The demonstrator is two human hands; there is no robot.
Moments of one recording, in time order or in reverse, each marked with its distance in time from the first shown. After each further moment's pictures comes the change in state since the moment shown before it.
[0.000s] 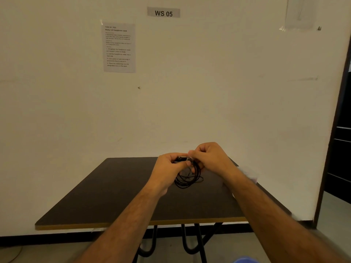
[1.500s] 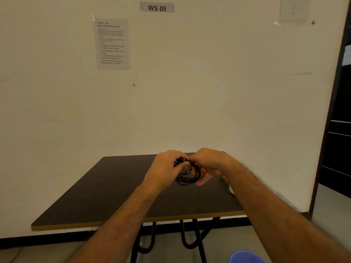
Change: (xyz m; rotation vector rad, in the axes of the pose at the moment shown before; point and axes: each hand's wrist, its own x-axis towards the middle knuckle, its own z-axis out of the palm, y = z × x) left_hand 0.009 -0.010 -0.008 0.842 -0.038 0.471; right_hand 0.008 0.002 -0.005 -0.056 -0.370 0.451
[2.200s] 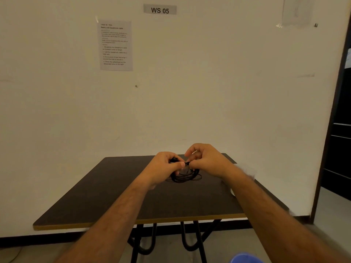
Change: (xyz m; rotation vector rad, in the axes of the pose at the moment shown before) left_hand 0.003 -0.008 -0.015 -0.479 -0.220 -0.434; right_hand -0.001 0.014 0.001 -0.136 0.197 -0.518
